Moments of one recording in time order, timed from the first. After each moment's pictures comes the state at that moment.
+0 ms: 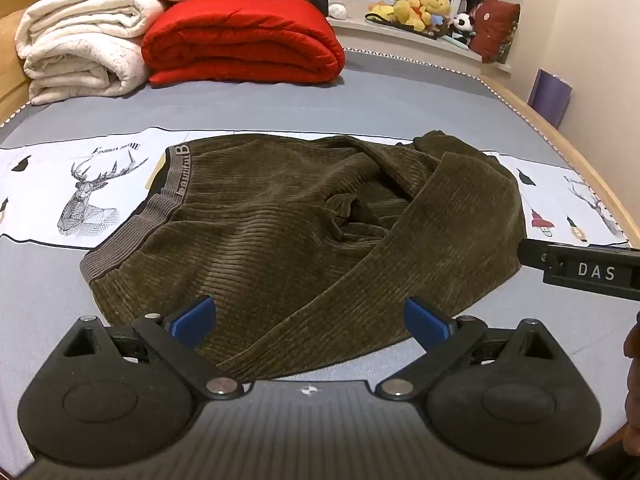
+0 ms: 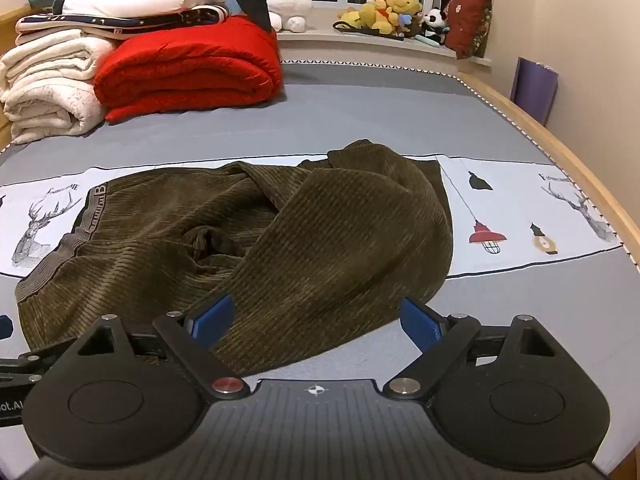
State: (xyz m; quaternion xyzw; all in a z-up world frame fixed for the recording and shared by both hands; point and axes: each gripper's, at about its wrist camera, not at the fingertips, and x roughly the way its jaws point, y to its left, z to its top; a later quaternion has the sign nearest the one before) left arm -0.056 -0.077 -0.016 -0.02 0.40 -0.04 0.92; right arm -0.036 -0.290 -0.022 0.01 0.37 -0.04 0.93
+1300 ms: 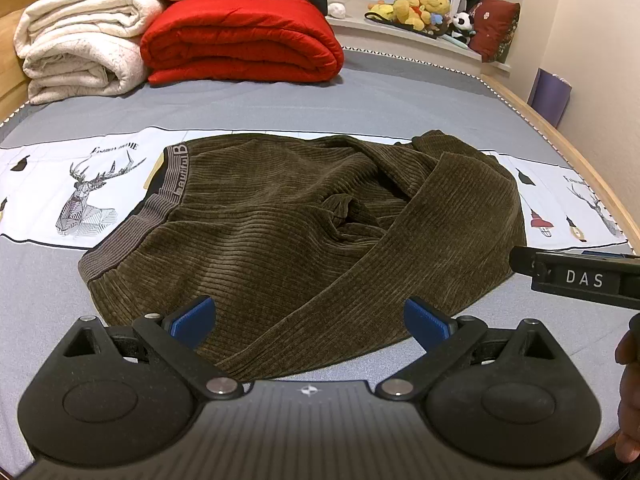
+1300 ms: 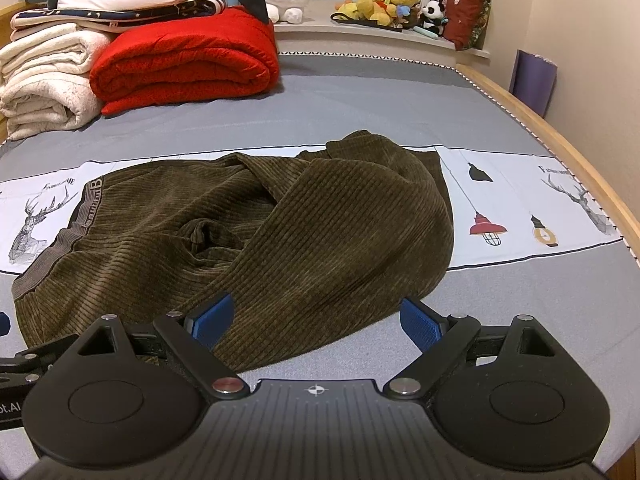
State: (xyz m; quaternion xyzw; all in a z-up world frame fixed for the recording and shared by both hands) left arm -0.047 -0.079 -0.027 -0.02 0.40 -0.04 0.92; right arm -0.033 -0.289 -0.027 0.02 0.38 -0.04 0.92
